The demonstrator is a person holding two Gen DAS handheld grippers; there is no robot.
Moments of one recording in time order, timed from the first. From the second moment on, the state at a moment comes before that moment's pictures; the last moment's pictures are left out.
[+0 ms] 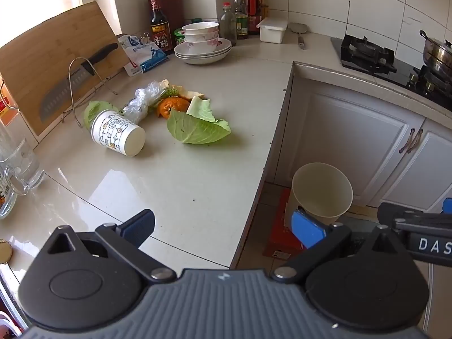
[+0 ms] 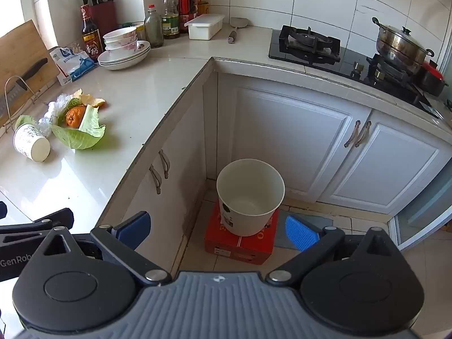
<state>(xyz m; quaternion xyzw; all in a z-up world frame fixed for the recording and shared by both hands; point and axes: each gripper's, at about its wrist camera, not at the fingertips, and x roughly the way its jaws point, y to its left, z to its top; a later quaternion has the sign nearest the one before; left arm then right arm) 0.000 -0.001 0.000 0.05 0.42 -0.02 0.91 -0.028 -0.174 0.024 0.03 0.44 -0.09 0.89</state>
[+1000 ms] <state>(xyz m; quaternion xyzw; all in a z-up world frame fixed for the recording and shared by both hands) -0.001 0.002 0.003 0.04 0.41 -0.02 0.91 -0.029 -0.172 0.031 0.03 0.44 -0.09 0.89</state>
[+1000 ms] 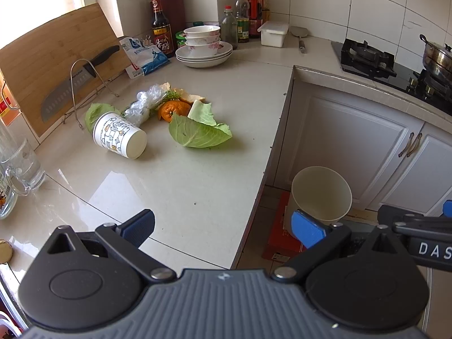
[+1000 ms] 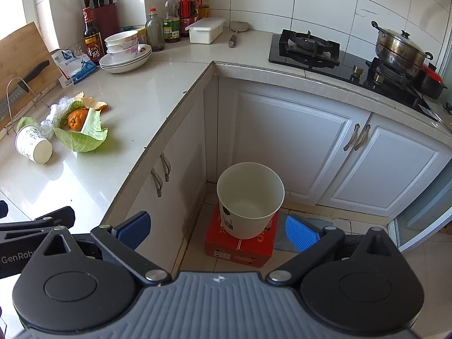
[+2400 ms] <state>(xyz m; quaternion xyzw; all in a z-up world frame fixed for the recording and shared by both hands) -0.001 0.002 0.004 0.04 0.41 -0.03 0.91 -0.028 -0.171 0.034 0.02 0.43 -0.09 0.90</state>
